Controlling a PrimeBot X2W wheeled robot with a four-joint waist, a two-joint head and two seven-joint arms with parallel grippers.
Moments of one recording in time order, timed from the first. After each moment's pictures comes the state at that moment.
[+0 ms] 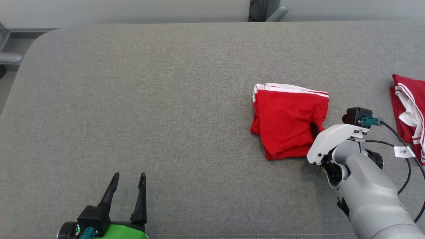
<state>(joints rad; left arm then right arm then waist) 0.04 0.05 -0.10 0.21 -0.17 -0.12 -0.26 -0.67 -0.09 0.08 1.06 0.49 0.13 -0.01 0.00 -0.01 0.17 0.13</state>
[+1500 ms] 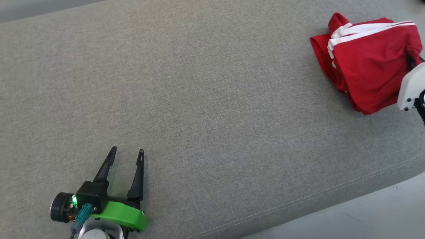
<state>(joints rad) -0.08 0.10 -0.12 0.23 -0.13 -0.13 -0.26 -1.00 -0.49 0.47 1.21 0.49 0.13 -0.09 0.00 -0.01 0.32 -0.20</state>
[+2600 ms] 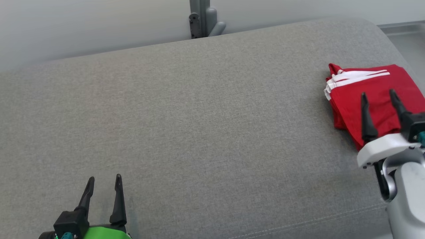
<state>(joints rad) 0.05 0.05 0.00 0.20 -0.19 -0.09 -0.26 -0.38 -0.23 -0.09 0.45 0.06 0.13 -0.26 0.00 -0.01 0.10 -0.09</state>
